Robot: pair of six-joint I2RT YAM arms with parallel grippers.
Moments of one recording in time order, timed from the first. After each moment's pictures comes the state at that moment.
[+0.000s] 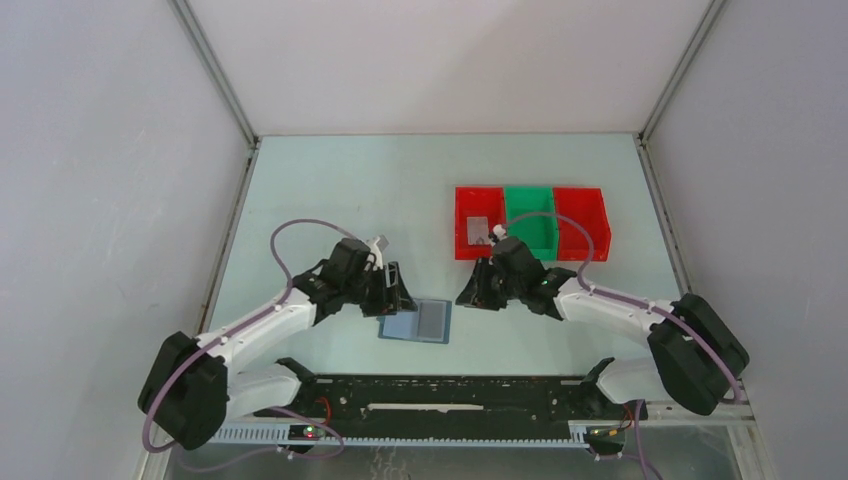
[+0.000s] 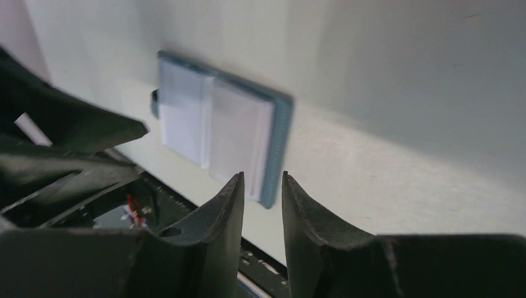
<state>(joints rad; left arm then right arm) -0.57 1.11 0.57 -0.34 0.35 -0.69 0.71 1.33 0.66 -0.15 -0.19 0.86</state>
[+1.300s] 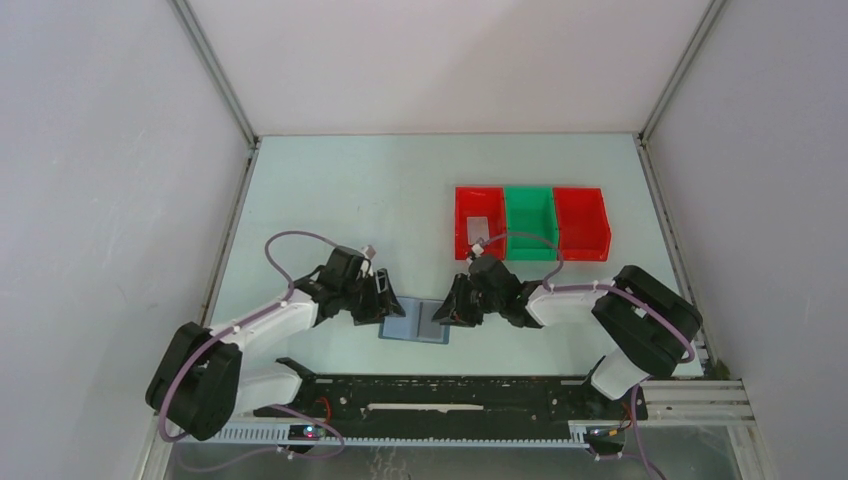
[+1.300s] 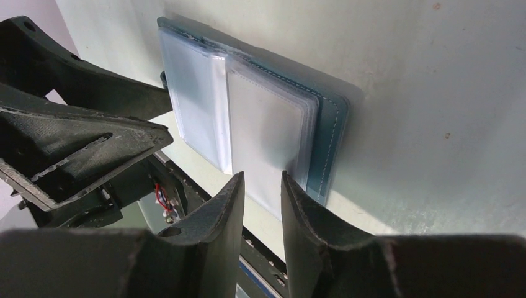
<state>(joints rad) -0.49 1.17 0.48 -0.30 0.30 -0.71 0.84 1.58 0.60 0.23 -0.29 1.09</state>
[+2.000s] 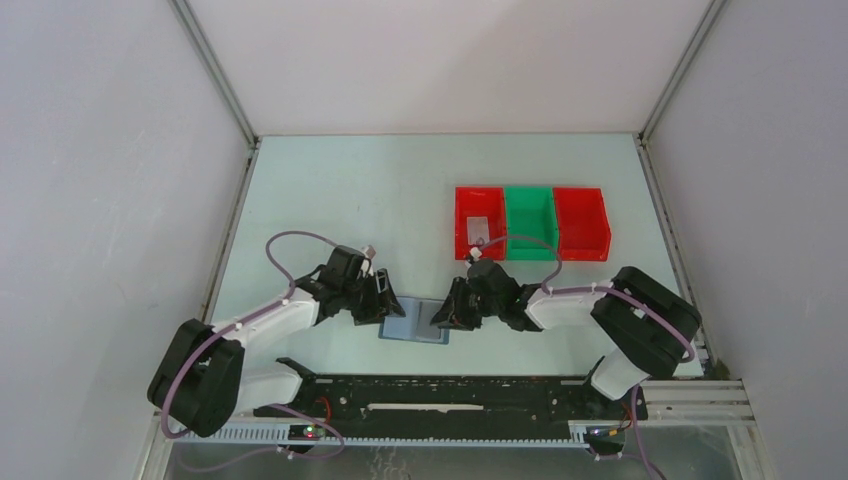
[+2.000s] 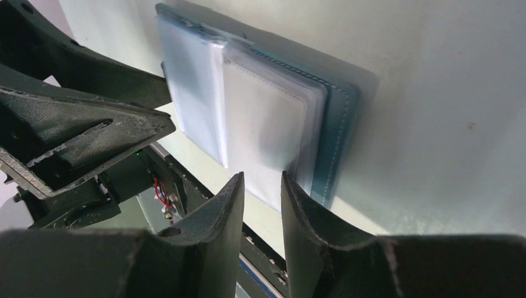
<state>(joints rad) -0.49 1.20 0.49 -0.29 0.30 -0.71 0.87 1.57 0.58 0.25 -0.26 1.10</state>
